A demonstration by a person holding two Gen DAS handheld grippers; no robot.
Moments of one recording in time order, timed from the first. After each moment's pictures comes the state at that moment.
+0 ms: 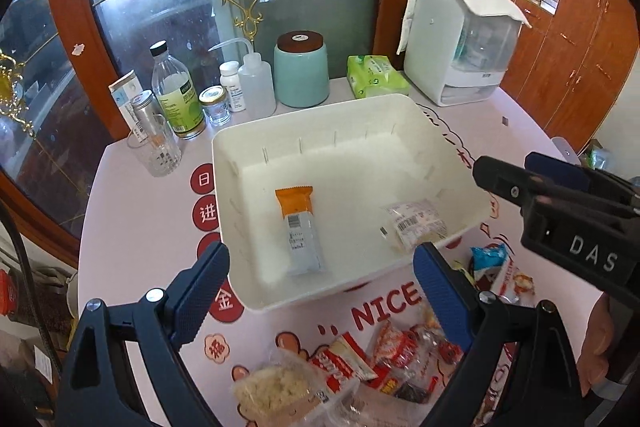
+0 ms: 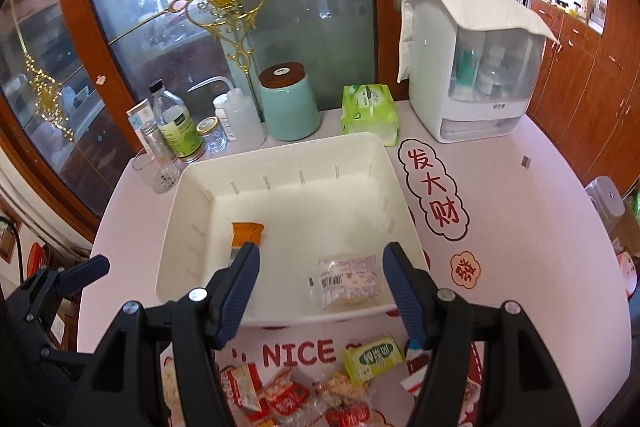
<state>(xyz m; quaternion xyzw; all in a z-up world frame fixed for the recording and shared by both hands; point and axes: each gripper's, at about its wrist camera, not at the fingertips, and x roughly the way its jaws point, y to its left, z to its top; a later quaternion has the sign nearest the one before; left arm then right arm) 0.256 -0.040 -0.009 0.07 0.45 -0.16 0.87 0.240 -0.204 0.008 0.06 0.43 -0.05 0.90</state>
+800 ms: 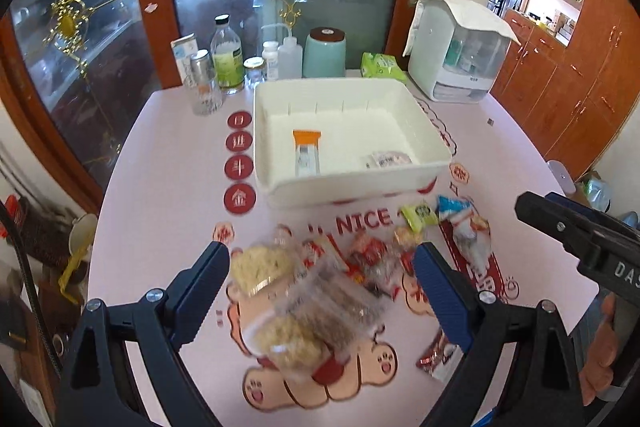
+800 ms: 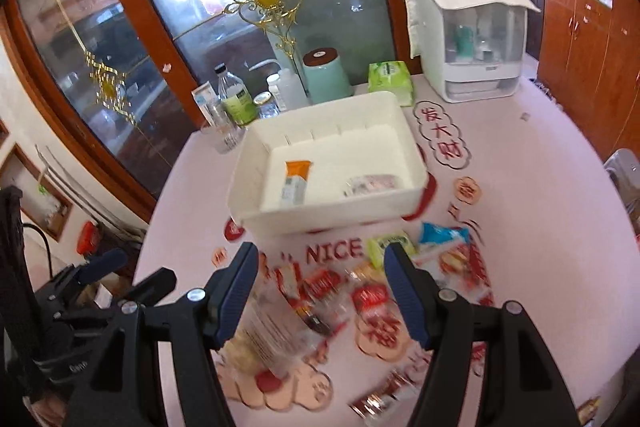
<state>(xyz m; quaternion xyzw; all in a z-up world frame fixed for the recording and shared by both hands) 0.089 0.001 0.017 0.01 0.45 -0.11 0.89 0.082 -0.204 0.038 0.10 0.43 0.03 0.90</state>
